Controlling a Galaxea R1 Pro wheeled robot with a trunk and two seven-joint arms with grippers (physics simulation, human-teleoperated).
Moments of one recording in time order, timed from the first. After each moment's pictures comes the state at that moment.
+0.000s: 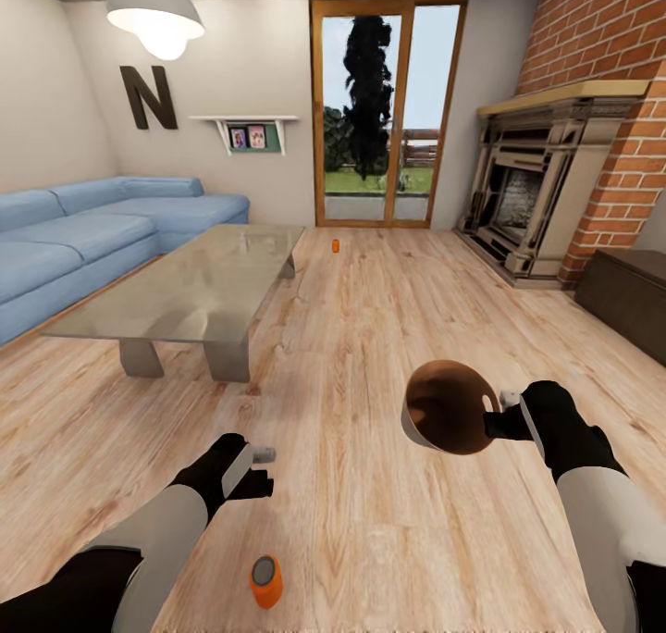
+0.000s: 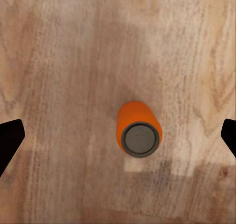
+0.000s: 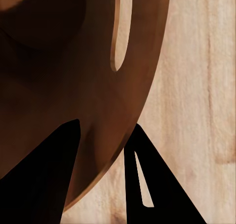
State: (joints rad) left arm -0.87 -0.10 -0.02 -0.33 0.19 0.80 0.25; right arm -0.86 -0.19 -0.19 -0.79 0.29 1.05 0.32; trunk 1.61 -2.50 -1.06
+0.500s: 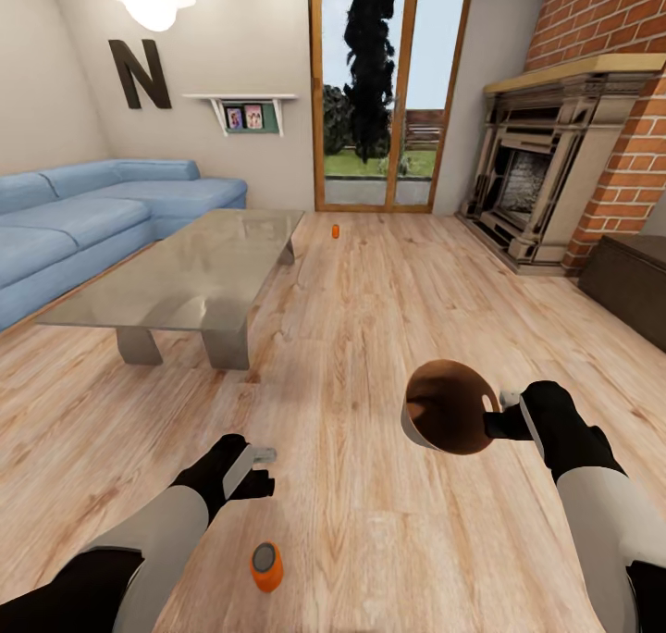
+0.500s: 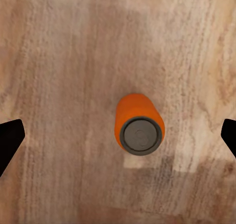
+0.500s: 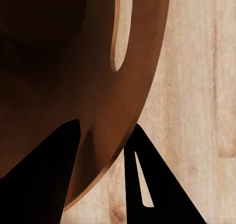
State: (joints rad) left arm -0.86 -0.10 -0.02 -0.33 0.19 0.79 0.25; right arm -0.86 -0.19 -0.19 -0.79 0.29 1.05 0.32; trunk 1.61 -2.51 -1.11
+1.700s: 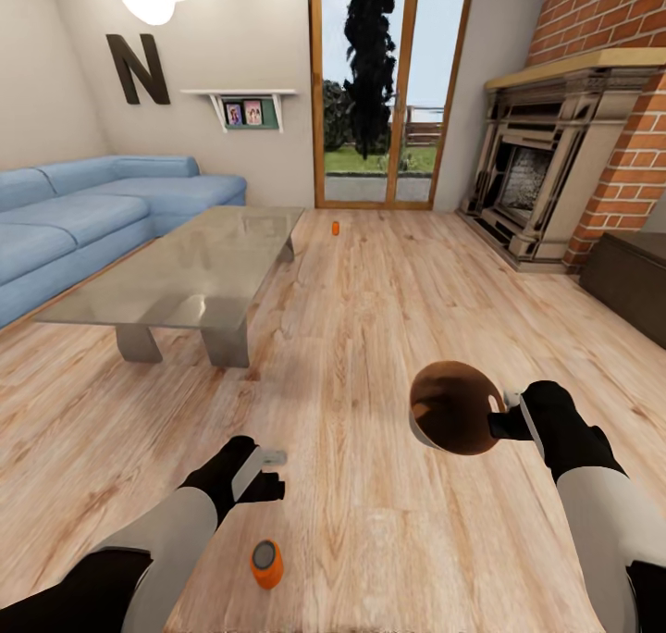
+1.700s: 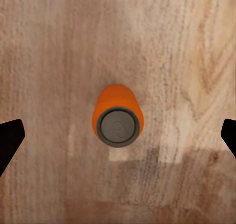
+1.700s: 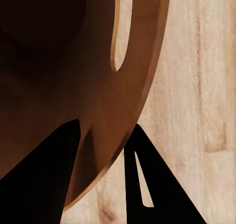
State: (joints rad) left arm -0.86 -0.13 -0.02 -0.32 0.19 0.80 0.24; right arm -0.86 -0.19 -0.19 -0.79 0.28 1.05 0.25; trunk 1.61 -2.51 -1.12
